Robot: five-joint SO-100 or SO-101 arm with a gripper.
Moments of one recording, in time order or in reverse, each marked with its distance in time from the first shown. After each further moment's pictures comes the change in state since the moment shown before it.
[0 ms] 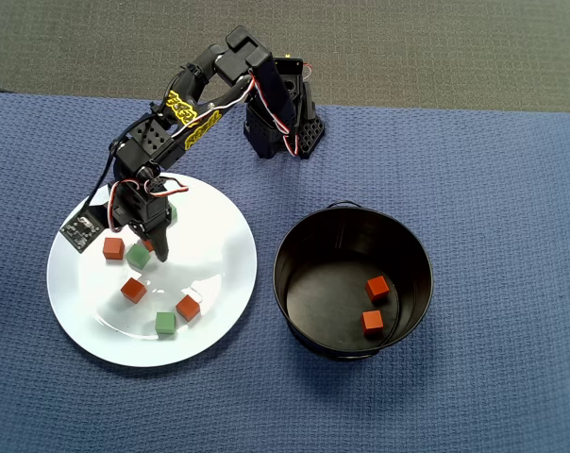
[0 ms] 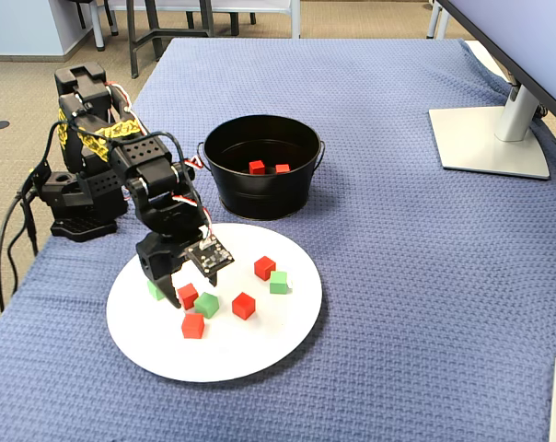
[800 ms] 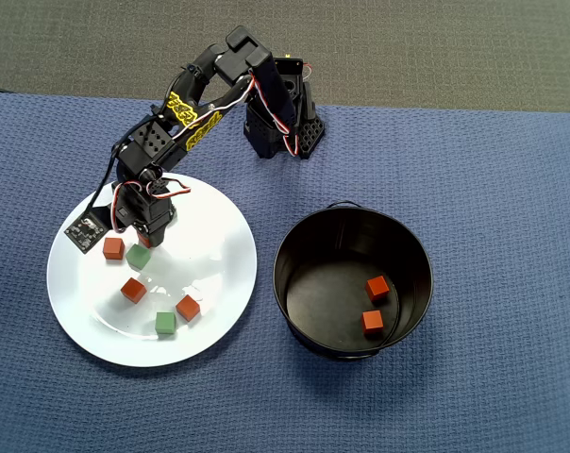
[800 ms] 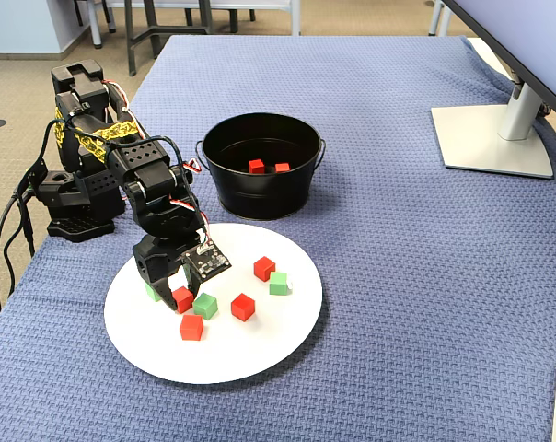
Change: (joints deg) arm 0.0 0.0 2.8 -0.5 1.0
